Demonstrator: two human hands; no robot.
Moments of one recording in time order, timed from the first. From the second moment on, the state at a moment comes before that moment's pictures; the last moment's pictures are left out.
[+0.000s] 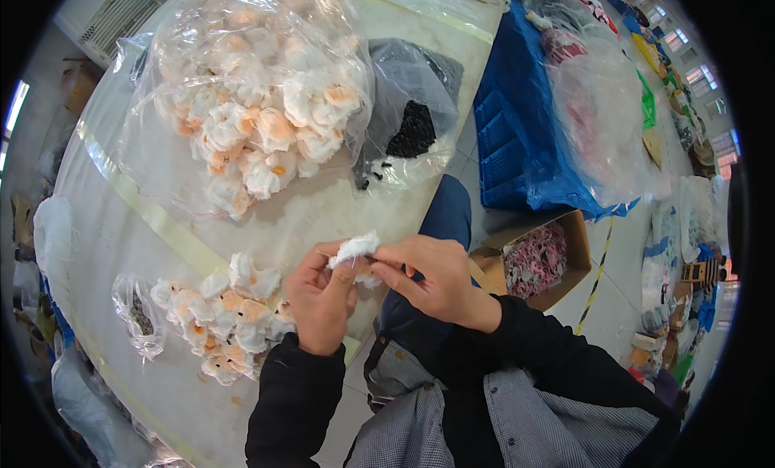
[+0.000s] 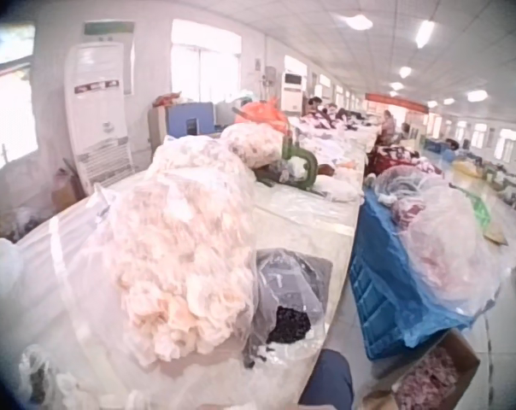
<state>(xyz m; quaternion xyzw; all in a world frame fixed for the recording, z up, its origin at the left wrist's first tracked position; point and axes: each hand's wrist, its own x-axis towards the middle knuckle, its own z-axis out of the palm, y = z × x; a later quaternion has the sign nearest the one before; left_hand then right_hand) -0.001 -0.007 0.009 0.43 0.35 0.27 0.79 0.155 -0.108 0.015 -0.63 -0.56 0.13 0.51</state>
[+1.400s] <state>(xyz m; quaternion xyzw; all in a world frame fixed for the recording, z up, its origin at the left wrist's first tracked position) 0.001 -0.012 0.005 0.54 0.32 0.28 0.72 0.162 -0.105 0.006 -0.66 -0.58 0.06 0.48</state>
